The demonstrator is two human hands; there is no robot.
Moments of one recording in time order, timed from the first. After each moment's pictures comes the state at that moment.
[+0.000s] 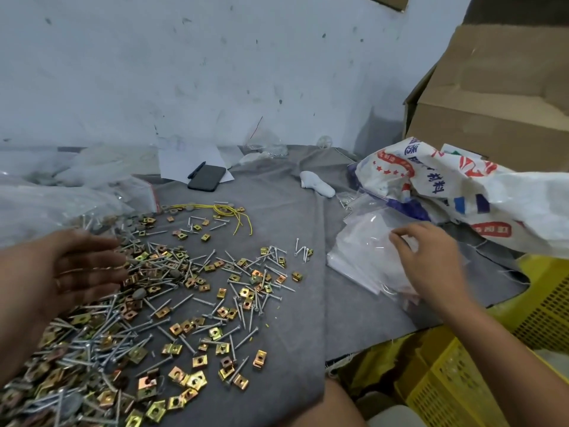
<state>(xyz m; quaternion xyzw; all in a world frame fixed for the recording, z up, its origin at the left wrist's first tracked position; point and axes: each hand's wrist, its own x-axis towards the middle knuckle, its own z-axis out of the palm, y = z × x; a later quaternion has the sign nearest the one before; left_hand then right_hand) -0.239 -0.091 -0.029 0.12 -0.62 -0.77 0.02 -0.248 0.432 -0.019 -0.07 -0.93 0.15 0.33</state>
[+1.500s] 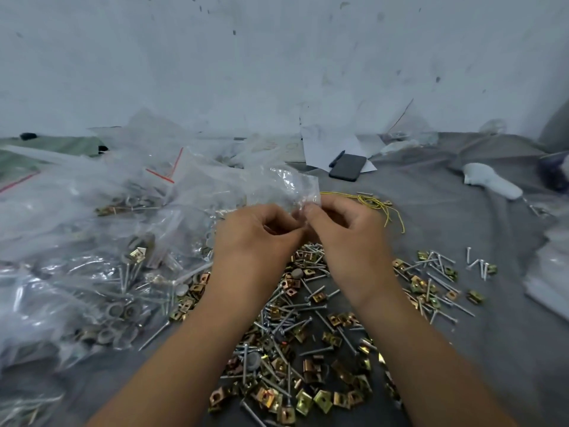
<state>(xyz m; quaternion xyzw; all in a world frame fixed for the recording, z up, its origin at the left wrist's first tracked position) -0.213 -0.046 -0.012 0.07 -0.81 -0.52 0.28 -0.253 0.083 -0.010 0.19 -0.71 0.67 0.10</state>
